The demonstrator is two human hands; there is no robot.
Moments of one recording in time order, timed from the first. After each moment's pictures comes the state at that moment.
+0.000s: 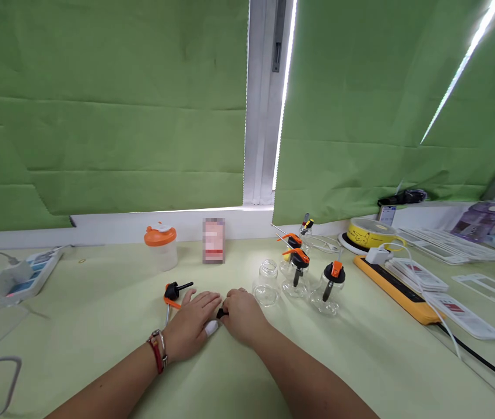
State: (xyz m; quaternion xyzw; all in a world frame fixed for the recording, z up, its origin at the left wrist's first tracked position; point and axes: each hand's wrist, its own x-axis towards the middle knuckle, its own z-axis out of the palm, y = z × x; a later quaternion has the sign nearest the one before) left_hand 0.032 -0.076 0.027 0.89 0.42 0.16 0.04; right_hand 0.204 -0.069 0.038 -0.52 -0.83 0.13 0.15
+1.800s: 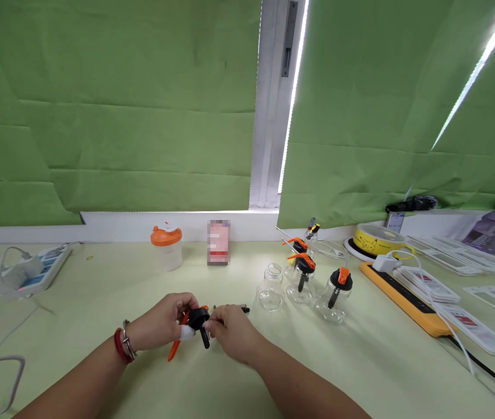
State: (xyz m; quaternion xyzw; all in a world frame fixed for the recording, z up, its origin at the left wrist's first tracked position) left_hand -0.013 -0.082 0.064 0.75 0.47 0.23 0.41; right_hand 0.185 -0.088 0.031 -0.46 -0.72 0.44 0.28
